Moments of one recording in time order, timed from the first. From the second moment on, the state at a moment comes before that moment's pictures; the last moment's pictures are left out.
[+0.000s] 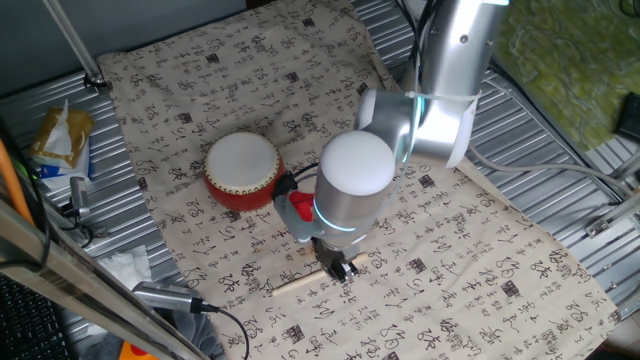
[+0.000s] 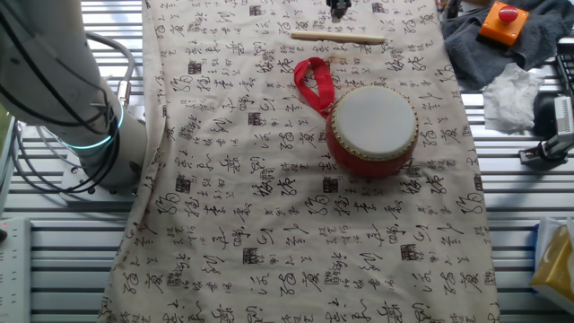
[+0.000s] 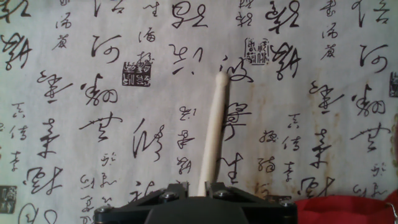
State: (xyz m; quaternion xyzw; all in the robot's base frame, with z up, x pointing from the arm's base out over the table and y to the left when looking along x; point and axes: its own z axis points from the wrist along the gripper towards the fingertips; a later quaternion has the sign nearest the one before) arm 0.469 0.318 0.064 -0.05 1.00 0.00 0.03
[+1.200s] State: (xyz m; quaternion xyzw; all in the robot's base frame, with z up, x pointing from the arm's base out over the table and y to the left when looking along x) arm 0.468 0.316 0.039 -0.03 1.00 0.03 0.04
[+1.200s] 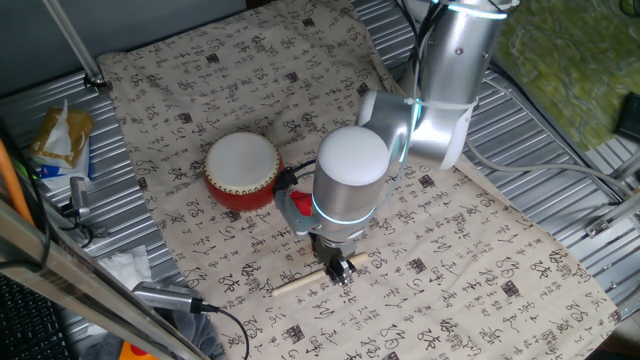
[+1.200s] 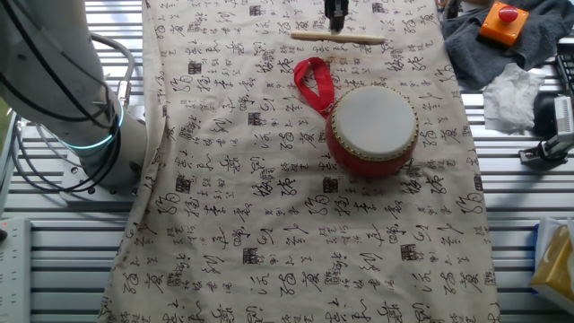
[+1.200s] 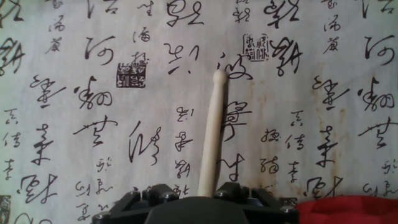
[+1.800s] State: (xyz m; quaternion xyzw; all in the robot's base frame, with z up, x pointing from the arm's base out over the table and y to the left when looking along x) arm 0.465 0.305 0.029 -0.05 1.00 0.02 0.04
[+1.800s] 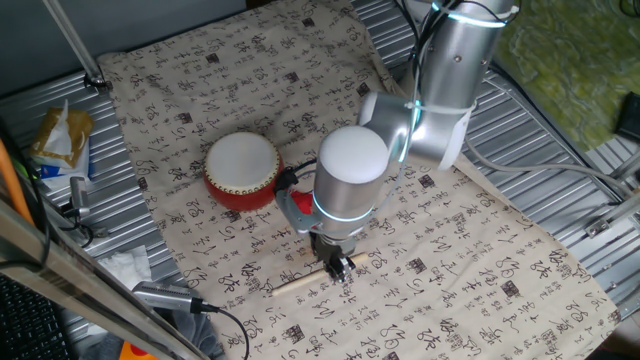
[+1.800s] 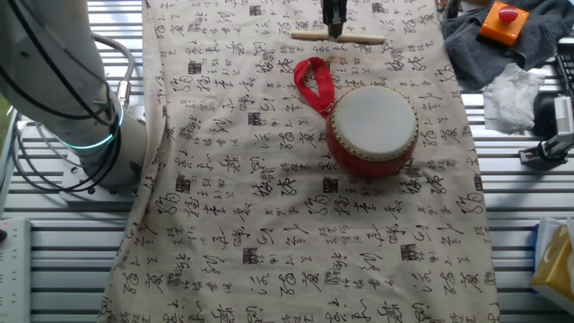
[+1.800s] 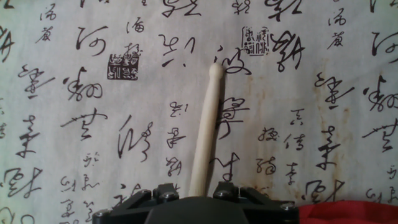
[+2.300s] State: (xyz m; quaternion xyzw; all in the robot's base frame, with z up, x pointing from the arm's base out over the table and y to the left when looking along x) arm 0.464 0.304 0.020 -0.04 1.00 0.02 0.05
